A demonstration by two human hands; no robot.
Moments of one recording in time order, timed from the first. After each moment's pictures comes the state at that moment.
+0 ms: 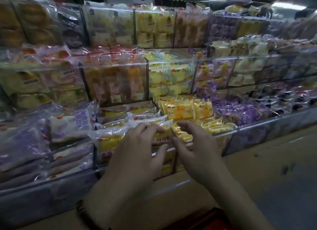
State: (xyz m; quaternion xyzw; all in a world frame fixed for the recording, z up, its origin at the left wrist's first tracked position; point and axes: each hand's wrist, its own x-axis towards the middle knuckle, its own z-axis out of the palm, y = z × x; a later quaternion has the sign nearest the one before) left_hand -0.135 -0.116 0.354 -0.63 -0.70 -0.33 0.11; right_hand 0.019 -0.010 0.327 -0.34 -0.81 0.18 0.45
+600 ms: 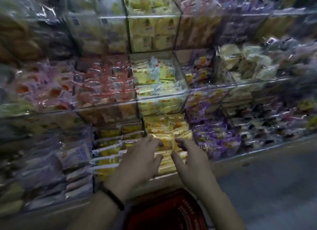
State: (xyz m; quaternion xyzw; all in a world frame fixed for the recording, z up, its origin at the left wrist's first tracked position) left_hand -0.104 -0.005 0.583 -0.58 -0.79 -0.13 -0.16; right_hand 0.067 0.075 0.572 -0.43 -0.82 0.33 0.21
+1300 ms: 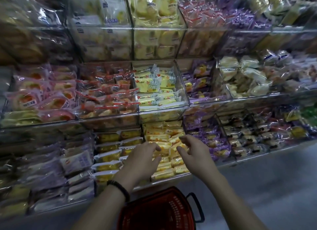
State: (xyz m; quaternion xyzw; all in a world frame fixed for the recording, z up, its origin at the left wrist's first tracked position) left_hand -0.133 0.028 0.605 -0.52 -0.80 -0.17 -0.25; right_hand 0.046 0.144 0.622 -0.45 -0.83 0.31 0.12
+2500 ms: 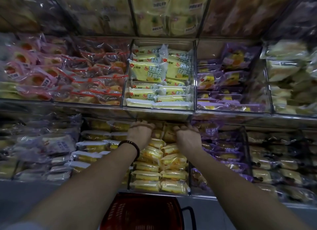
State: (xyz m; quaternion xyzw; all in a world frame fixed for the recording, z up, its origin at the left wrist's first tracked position) left_hand -0.165 0.201 0.498 -0.43 -0.89 0.05 -0.16; right_hand -0.021 0.341 0.473 -0.25 -0.96 0.04 -0.06
